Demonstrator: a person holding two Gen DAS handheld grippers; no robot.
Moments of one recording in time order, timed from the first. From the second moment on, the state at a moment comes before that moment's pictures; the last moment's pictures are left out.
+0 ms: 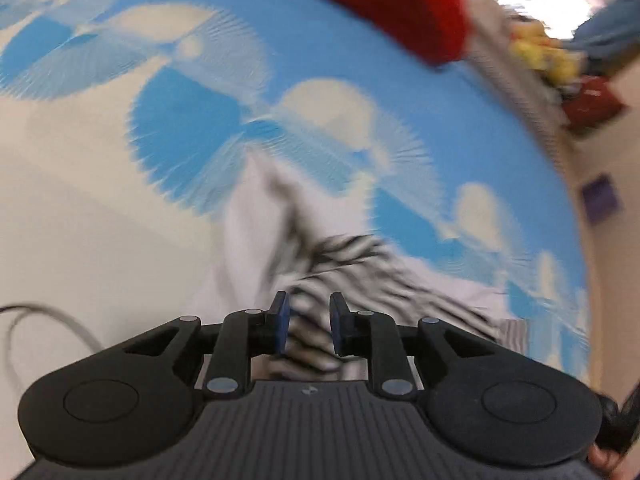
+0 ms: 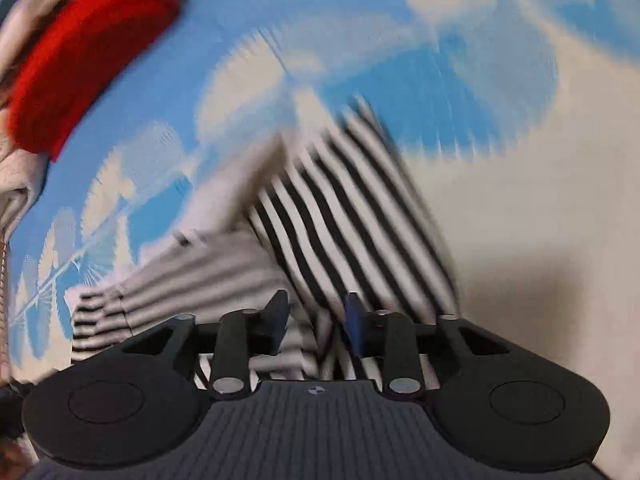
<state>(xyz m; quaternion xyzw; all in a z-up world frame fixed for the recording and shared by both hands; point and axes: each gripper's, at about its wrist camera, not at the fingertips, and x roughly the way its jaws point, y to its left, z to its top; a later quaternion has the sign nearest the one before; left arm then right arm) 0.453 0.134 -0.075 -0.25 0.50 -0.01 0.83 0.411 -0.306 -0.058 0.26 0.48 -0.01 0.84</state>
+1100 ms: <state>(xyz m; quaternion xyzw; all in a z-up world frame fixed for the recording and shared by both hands) 0.336 0.040 0.013 -0.03 0.38 -0.03 0.92 0.314 -0.285 0.026 0.19 0.32 0.05 0.93</state>
